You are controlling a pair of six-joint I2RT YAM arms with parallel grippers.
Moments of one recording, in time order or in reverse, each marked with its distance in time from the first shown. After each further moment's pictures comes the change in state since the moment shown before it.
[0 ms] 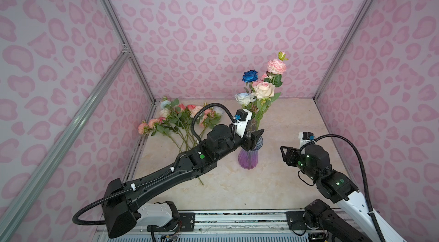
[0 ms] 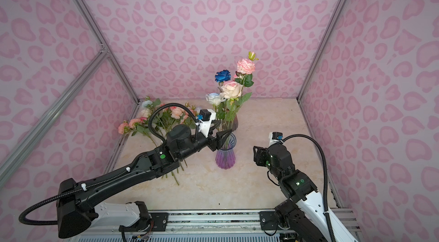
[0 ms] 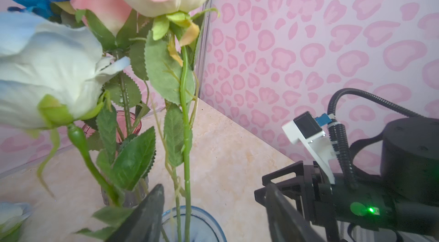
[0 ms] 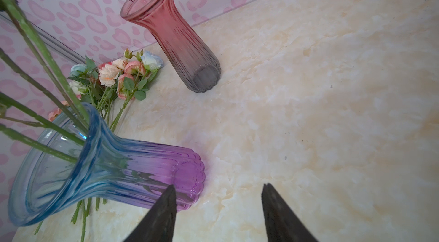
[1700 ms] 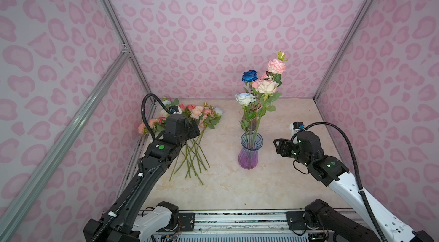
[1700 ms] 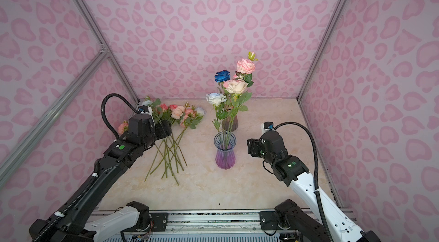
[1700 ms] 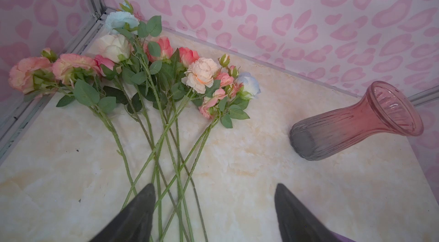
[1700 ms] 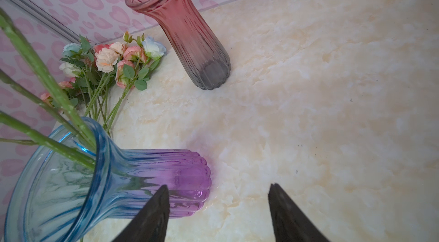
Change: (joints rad) left arm 0.648 -0.193 -0.038 -0.666 -0.164 -0.326; right arm -0.030 0.214 0.142 0.001 -0.080 -0.076
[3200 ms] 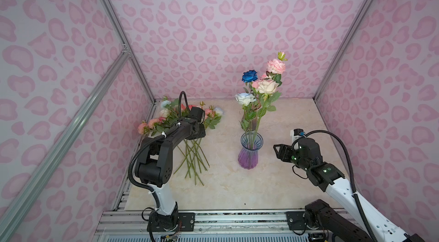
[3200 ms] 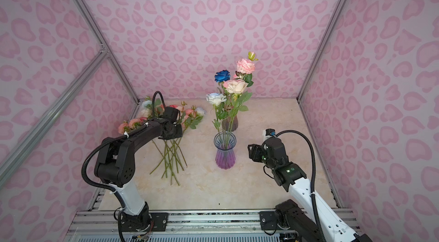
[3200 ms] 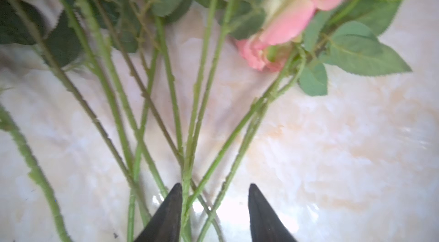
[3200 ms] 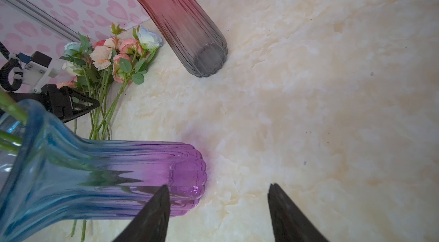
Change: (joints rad) left arm 0.064 0.742 0.235 -0.054 0.079 0.066; right arm -0.077 -0.043 -0.193 0.151 -0.110 0.030
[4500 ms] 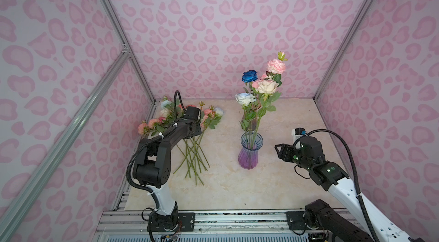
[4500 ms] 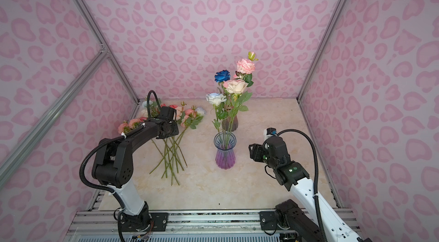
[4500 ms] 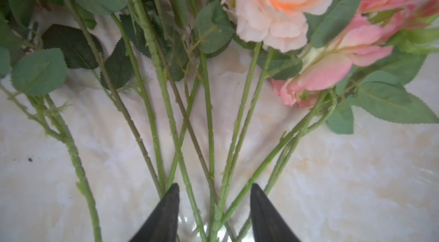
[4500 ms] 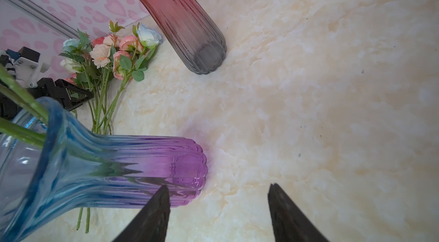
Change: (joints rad) left arm 0.042 -0.019 -0.025 0.073 -0.098 -0.006; right arm -0.001 -0.011 0.064 -0.105 0.000 -0.005
